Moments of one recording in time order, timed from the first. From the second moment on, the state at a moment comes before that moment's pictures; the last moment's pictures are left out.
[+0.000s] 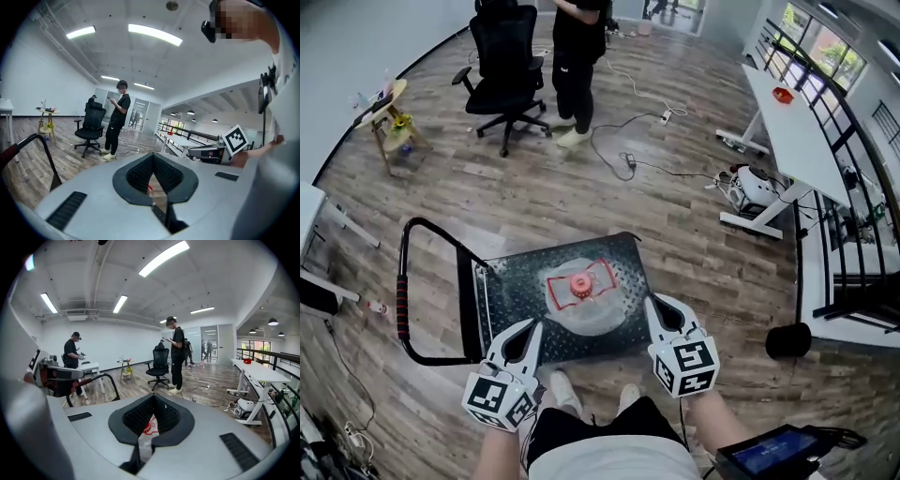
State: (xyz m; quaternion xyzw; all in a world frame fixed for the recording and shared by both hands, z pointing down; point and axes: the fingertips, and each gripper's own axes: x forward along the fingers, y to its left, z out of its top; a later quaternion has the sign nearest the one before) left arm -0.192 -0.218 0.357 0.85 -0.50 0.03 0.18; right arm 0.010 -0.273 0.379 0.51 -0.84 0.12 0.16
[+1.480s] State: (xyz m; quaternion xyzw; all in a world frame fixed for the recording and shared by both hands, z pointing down) left arm -0.185 -0.136 0.308 0.84 -0.53 0.00 0.14; right arm 0.000 -0.192 0.318 0.46 -0.87 0.09 0.14
